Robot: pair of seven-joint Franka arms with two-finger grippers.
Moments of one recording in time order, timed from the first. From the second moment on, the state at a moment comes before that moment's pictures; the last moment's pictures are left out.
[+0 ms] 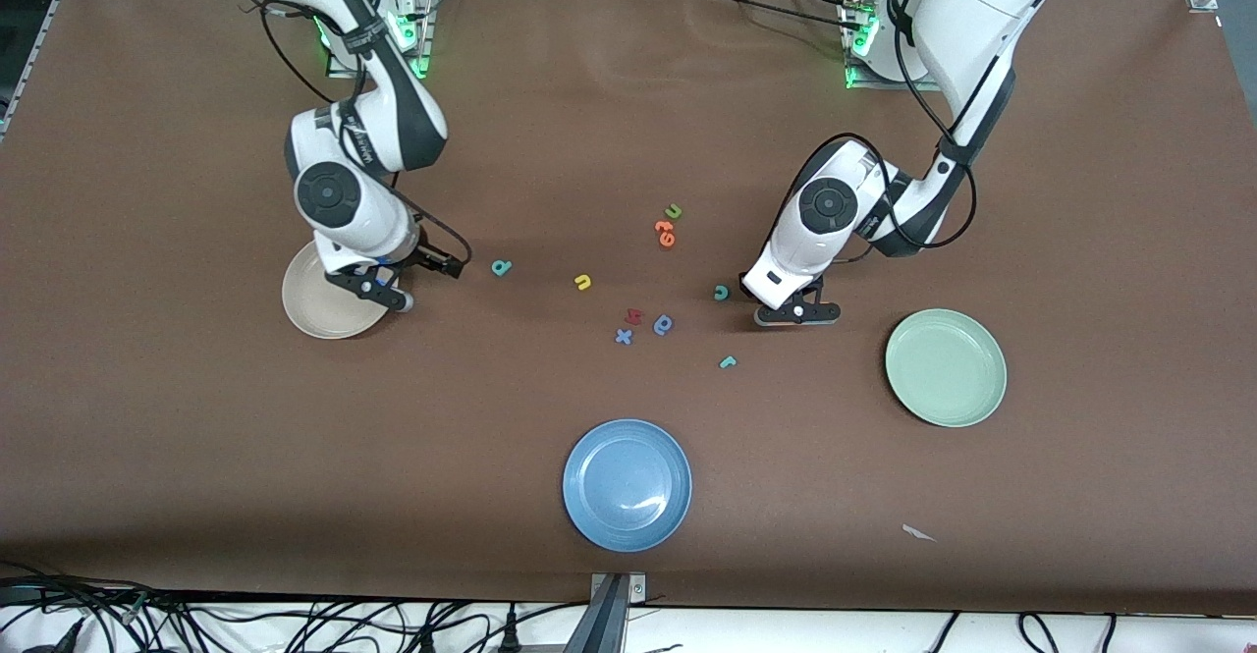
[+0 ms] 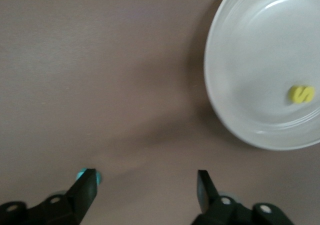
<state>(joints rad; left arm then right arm) -0.19 0.56 -0.28 -2.04 0.24 2.56 -0.70 0.40 0.34 0.00 -2.10 0.05 2.32 0.83</state>
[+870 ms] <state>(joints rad) 0.13 0.56 -0.27 -1.84 0.24 2.32 -0.11 0.50 0.48 0.04 -2.16 0.05 2.67 1.31</state>
